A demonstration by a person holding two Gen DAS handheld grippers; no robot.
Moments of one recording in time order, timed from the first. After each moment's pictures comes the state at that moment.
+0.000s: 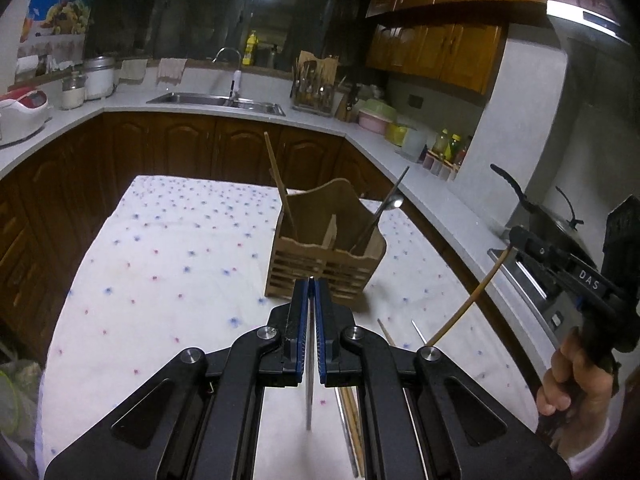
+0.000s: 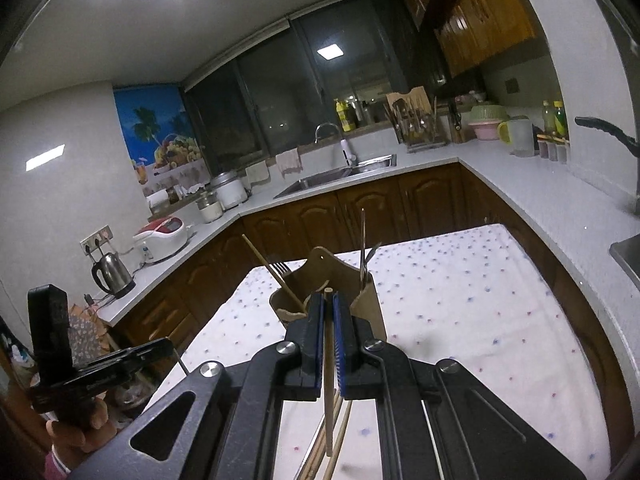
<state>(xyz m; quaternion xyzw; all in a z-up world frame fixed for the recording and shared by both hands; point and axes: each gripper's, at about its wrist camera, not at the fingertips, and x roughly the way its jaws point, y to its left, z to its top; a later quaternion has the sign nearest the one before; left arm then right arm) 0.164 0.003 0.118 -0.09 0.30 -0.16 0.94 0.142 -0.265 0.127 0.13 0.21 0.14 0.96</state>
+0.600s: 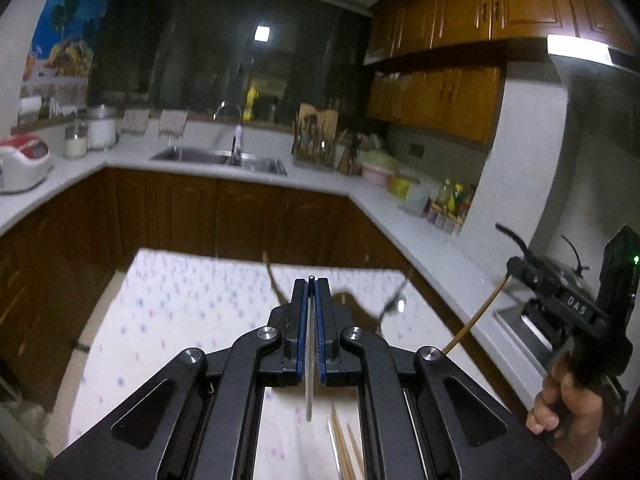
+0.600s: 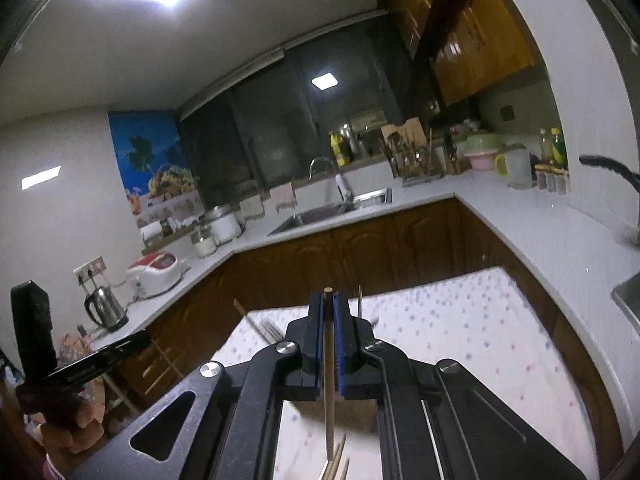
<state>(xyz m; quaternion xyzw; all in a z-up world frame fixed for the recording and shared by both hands) 0.217 0.005 0.197 -0.08 0.20 -0.15 0.96 0.184 -0.276 0.171 0.14 0.15 0.13 0.97</state>
